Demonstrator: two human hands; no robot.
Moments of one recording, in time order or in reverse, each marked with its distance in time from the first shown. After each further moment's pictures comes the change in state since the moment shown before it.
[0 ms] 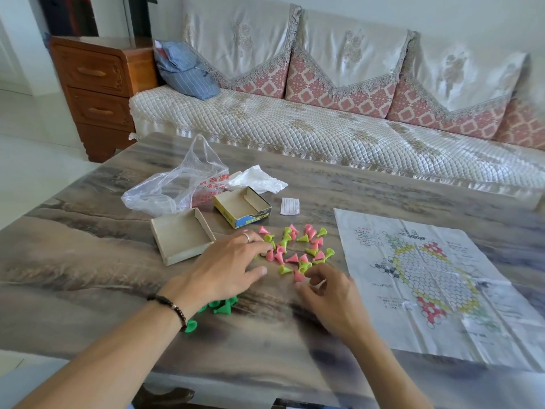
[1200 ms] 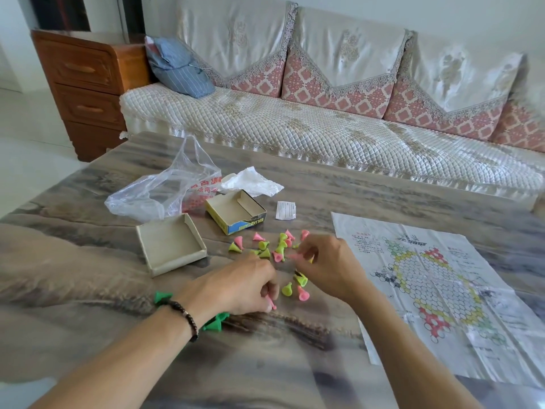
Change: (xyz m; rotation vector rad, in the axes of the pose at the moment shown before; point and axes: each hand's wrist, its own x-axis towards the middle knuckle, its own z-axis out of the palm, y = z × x) left_hand 0.027 0.020 0.008 -0.089 -0.303 0.060; right_hand 0.071 -0.014 -0.018 -0.161 -0.075 -0.171
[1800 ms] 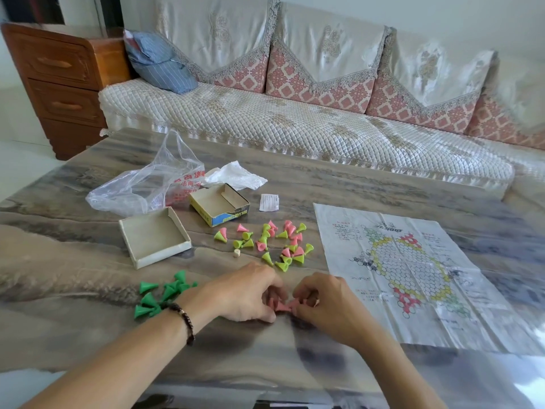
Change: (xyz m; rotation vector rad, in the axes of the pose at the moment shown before) left_hand -0.003 0.030 0.019 -0.158 -0.068 0.071; right_hand -0.082 0.012 -0.009 0.043 -0.189 0.050
